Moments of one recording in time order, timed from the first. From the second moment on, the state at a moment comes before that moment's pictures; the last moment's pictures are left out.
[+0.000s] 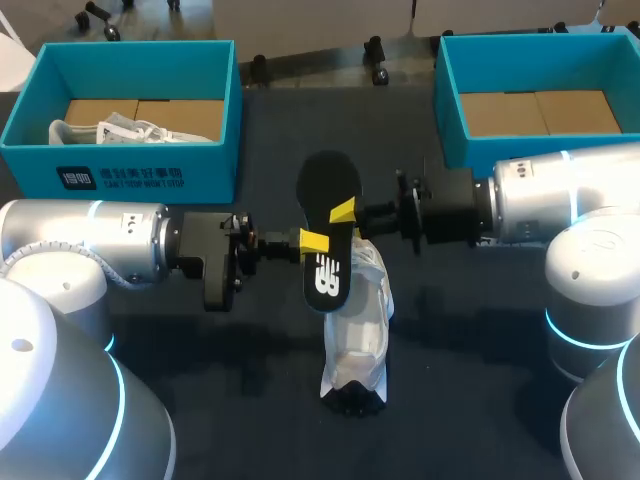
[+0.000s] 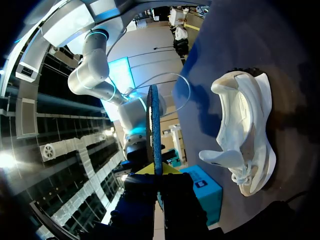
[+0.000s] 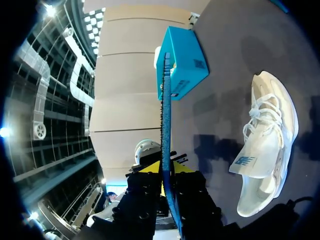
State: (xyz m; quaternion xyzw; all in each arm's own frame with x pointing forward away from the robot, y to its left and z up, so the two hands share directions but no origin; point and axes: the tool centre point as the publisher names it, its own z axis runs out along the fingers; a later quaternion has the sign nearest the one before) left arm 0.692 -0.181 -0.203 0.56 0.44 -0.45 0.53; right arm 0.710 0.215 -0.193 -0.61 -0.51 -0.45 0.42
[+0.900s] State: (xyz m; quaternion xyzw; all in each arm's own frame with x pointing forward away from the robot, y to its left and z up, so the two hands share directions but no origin) left arm 0.691 -0.181 -0.203 0.56 0.44 -0.45 0.53; right arm 0.705 0.215 -0.194 -0.61 -0.50 -0.45 0.41
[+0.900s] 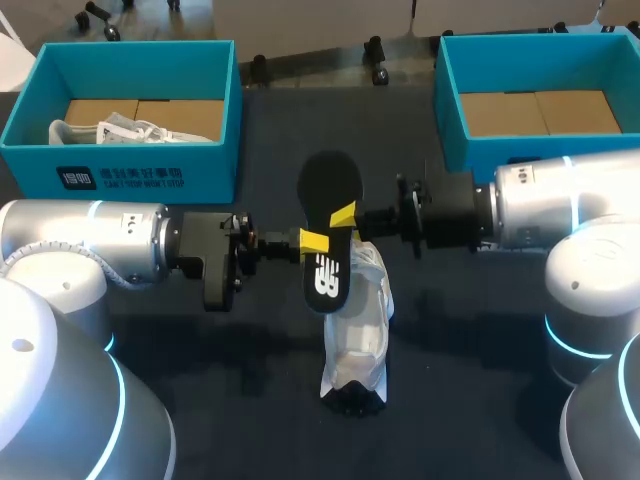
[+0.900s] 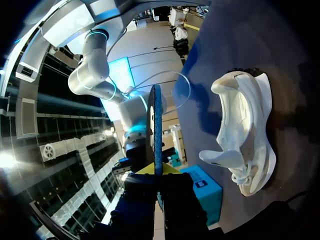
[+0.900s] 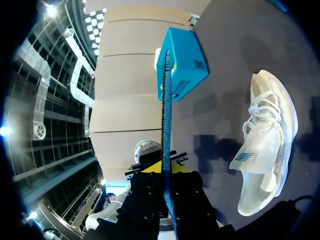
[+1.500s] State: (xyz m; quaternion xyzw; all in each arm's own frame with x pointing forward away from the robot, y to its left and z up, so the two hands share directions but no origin) left arm 0.701 -0.168 -0.194 0.55 0.46 -0.46 0.52; right arm 0.703 0.216 -0.203 -0.60 -0.51 -0.46 0.41
